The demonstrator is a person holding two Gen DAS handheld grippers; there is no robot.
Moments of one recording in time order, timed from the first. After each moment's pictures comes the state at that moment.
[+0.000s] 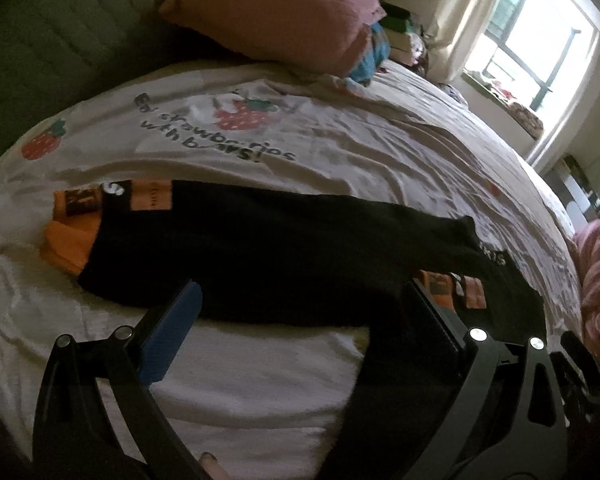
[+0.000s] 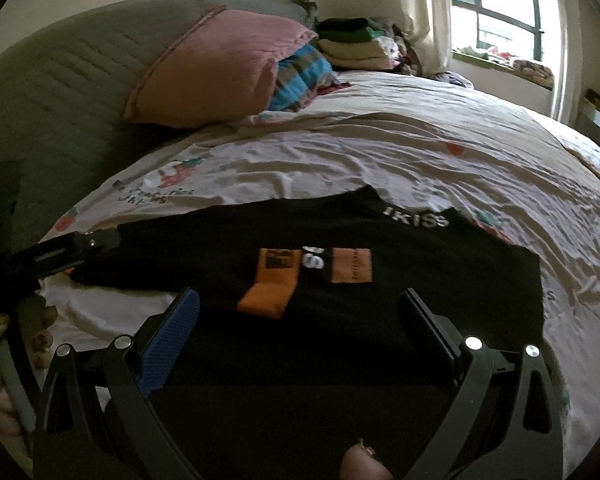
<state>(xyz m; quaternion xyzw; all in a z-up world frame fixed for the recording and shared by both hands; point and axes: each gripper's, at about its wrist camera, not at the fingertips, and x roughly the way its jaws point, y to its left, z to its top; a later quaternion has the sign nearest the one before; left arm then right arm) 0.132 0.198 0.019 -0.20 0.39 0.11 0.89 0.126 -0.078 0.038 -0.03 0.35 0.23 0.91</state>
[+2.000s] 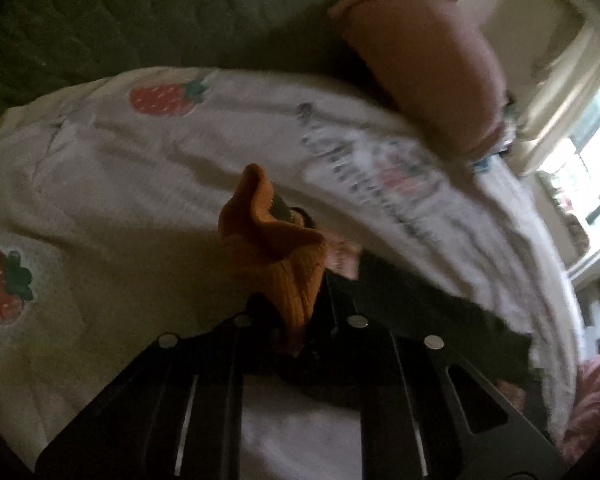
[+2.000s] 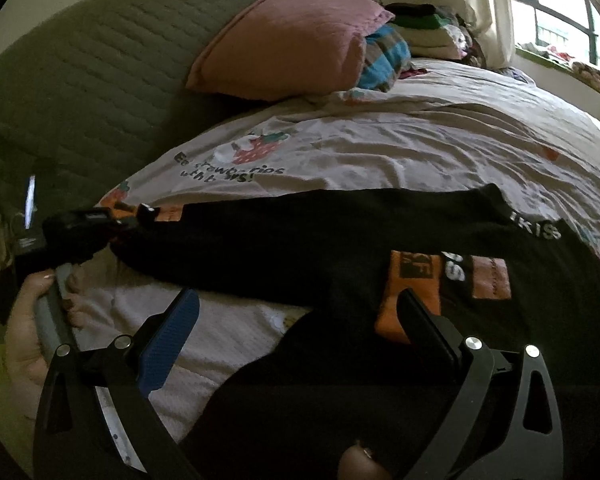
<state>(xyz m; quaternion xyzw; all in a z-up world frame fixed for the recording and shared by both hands) 0.098 0.328 -0.005 -0.33 0.32 0.24 0.86 0.131 0.019 0.014 -0.04 0.38 0.32 0.87</state>
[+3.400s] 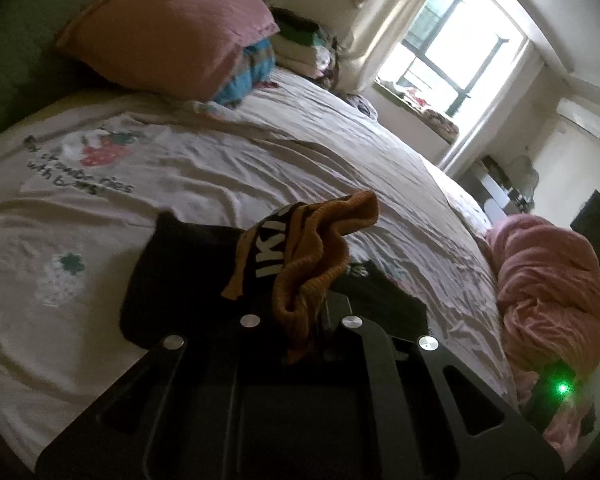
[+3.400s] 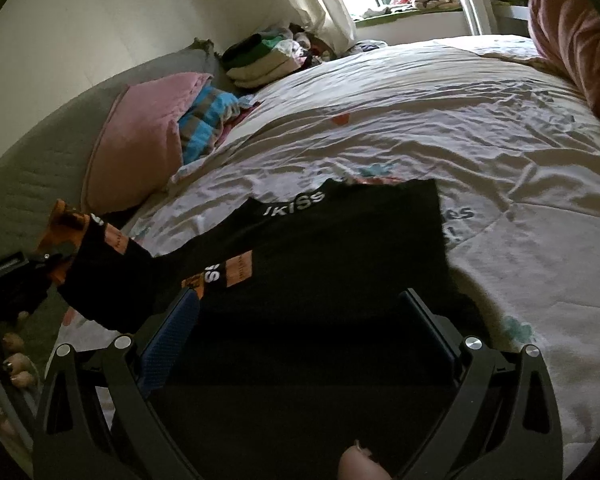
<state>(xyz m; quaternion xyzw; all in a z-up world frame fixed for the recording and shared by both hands) 0.158 0.080 0.088 -0.23 0.34 -0.05 0.91 0.120 -0.250 0.030 0.16 0.36 0.14 0.91</state>
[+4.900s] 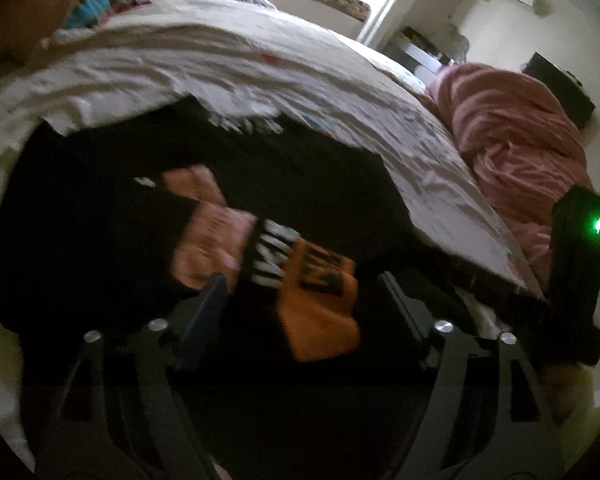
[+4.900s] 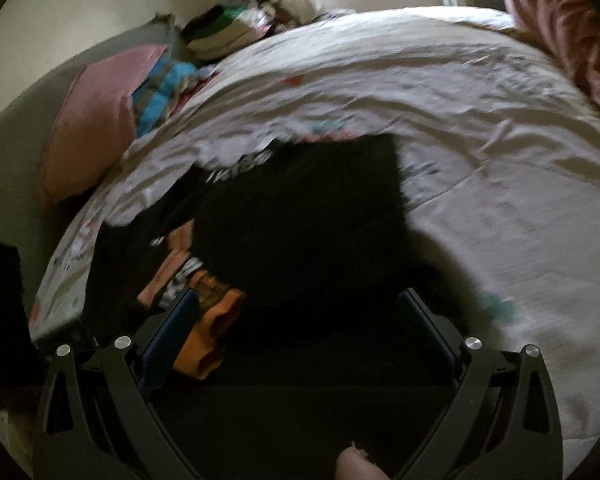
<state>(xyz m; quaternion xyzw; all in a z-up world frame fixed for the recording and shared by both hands) 0.181 -0.021 -0.010 -0.10 0.44 -0.23 0.86 0.140 -0.250 -0.017 0.15 0.43 0.10 0.88</state>
